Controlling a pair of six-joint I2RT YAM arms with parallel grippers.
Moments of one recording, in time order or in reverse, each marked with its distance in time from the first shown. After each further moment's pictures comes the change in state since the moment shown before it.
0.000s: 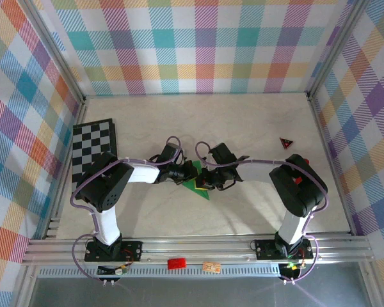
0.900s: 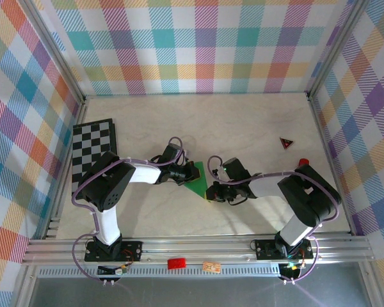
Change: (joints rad) left arm -0.004 0.013 0.002 0.021 0.027 0.003; right arm -0.015 -0.143 -0.339 0.242 -0.004 -0.007
